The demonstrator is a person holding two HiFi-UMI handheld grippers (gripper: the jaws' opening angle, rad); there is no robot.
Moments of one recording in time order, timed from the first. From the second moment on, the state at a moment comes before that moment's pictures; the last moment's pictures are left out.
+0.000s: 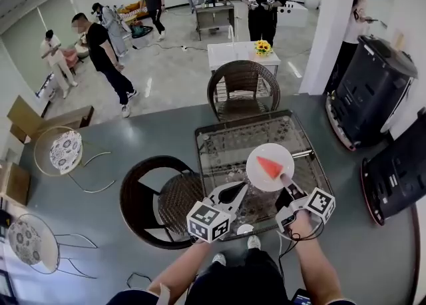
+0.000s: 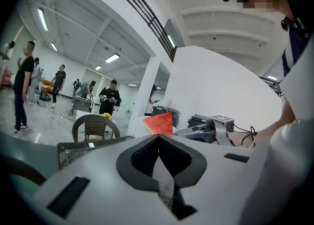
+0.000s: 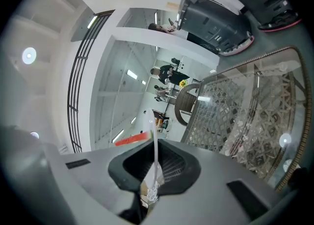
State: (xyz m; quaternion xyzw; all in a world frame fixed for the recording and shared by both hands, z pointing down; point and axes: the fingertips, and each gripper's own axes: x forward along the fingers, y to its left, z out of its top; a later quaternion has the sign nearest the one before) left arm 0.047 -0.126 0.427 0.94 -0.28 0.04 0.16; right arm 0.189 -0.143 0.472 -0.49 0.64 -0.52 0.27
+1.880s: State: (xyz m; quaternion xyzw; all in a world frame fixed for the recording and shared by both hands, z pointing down) left arm 0.070 -0.197 0.563 0.91 -0.33 0.13 0.22; right arm 0.189 -0.258 0.720 -0.50 0.56 -0.65 0.12
